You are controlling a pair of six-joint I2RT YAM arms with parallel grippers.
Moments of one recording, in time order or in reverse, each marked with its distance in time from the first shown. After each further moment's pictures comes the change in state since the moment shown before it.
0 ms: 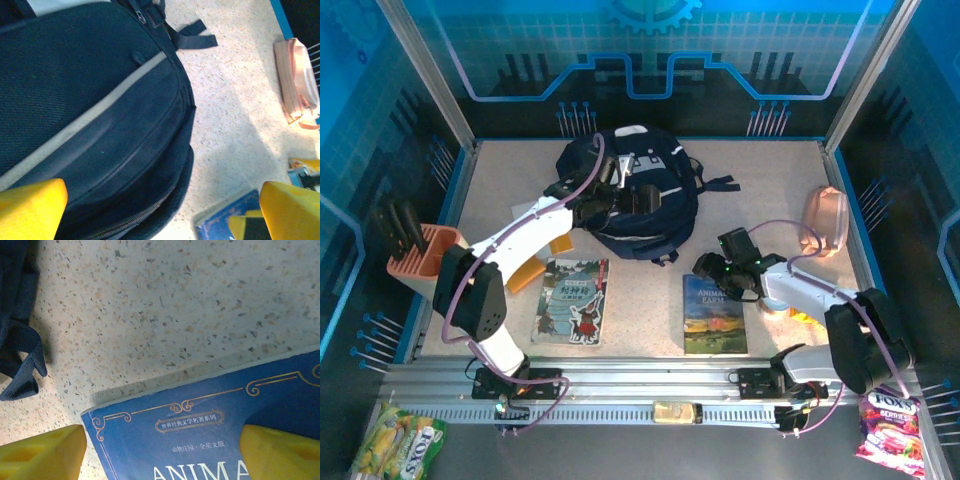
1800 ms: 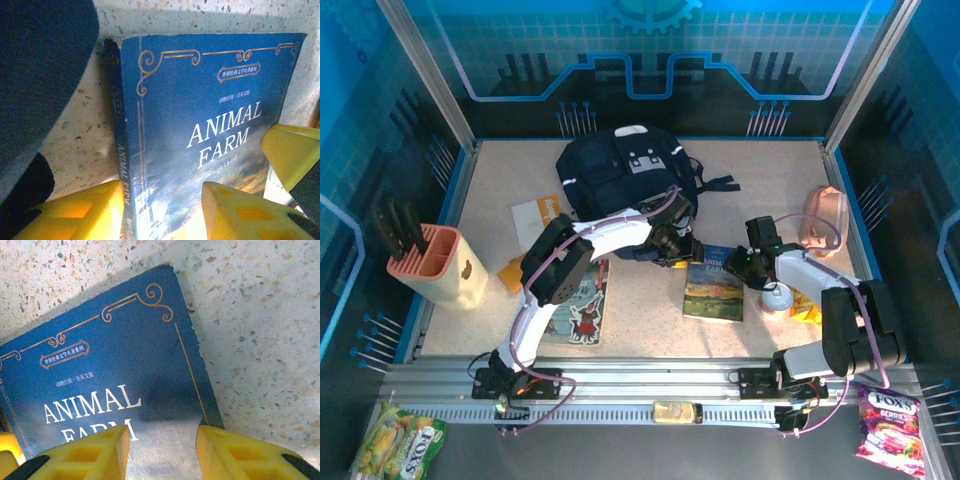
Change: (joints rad) left arm -0.259 0.535 0.281 -0.137 0.228 -0.292; right arm -0.247 0.068 0.051 -0.066 -0.027 -0.203
